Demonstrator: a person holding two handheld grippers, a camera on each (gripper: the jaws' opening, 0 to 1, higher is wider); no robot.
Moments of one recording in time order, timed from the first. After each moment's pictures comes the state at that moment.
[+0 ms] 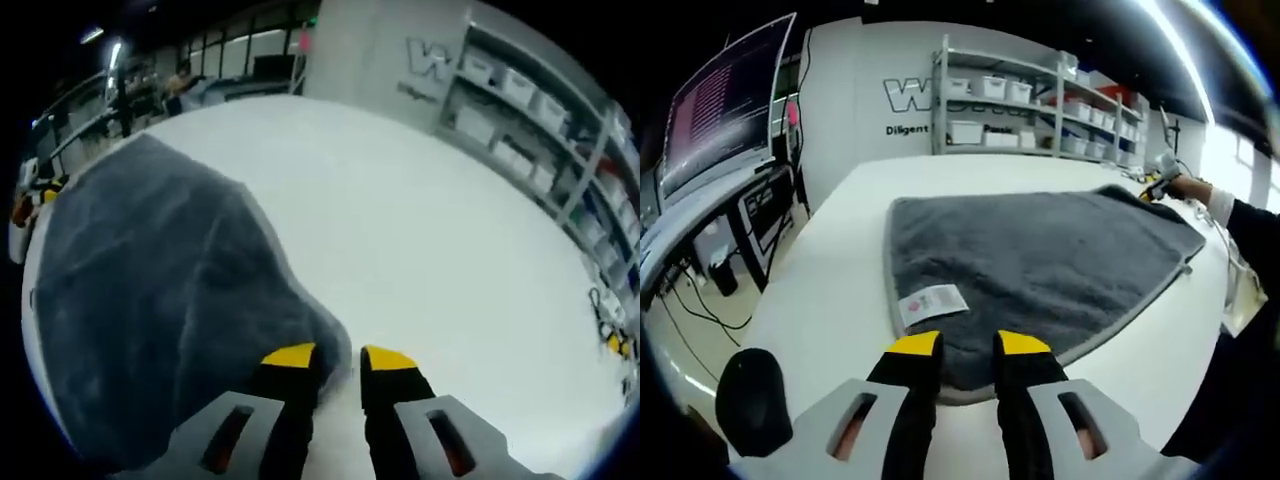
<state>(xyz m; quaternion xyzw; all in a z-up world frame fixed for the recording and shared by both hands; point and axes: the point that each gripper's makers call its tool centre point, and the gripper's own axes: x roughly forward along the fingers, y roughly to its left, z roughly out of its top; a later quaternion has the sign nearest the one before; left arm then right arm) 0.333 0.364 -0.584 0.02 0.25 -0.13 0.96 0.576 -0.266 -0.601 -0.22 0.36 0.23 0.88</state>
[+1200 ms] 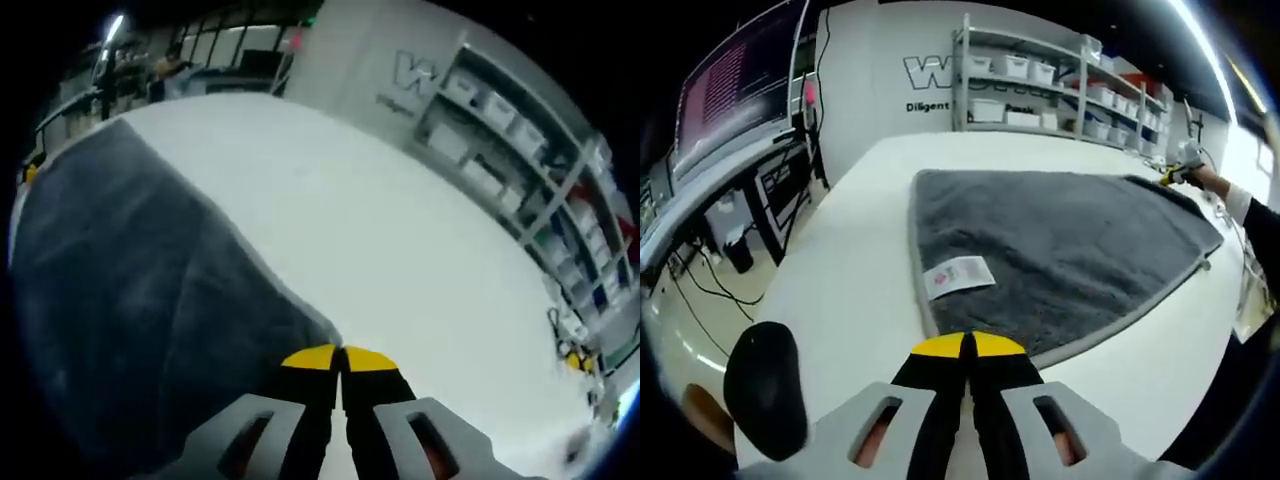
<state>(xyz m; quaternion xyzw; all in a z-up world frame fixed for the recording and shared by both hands) 0.324 0.382 -0.599 0.02 0.30 -0.07 0.95 0.575 -0.281 -0.582 -0.26 0.32 0.17 0.90</state>
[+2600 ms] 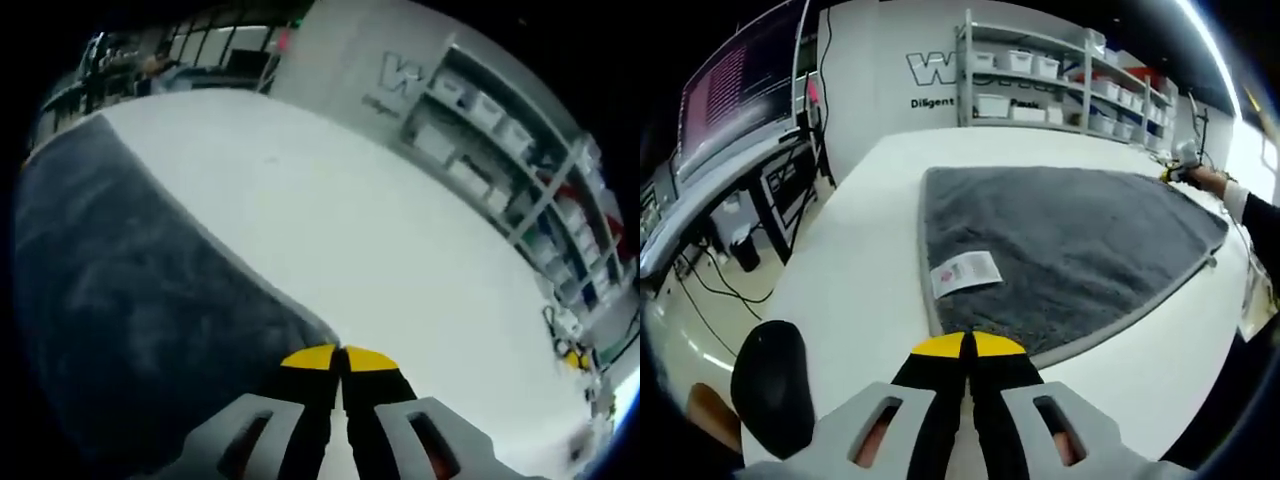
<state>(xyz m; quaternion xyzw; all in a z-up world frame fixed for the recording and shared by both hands) 0.324 0.386 -0.599 0.03 0.31 -0.07 0.95 0.620 -0.304 -0.604 -0.26 0.30 0.14 0.91</state>
